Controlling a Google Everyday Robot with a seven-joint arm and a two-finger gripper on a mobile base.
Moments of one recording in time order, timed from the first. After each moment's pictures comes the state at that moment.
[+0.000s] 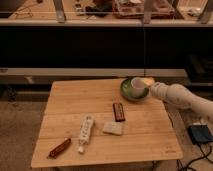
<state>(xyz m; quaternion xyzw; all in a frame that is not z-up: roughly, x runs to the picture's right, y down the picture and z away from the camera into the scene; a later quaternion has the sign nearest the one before) 0.261 -0.013 0.880 0.15 -0.13 -0.28 0.94</state>
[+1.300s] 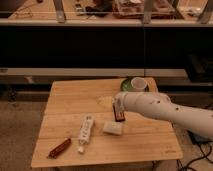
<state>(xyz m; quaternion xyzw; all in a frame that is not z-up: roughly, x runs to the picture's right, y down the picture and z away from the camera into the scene) 0.016 0.043 0.695 0.24 -0.19 -0.70 0.64</state>
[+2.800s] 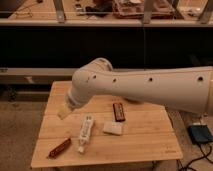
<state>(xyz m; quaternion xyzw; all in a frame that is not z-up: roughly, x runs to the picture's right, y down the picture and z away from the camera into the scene) -0.150 0.068 0.614 0.14 -0.30 -0.87 0.37</state>
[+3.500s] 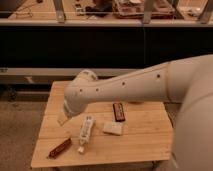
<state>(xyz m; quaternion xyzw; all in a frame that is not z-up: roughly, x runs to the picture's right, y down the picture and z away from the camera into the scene) -0.185 0.125 0.691 0.04 -0.31 -0.83 0.46</state>
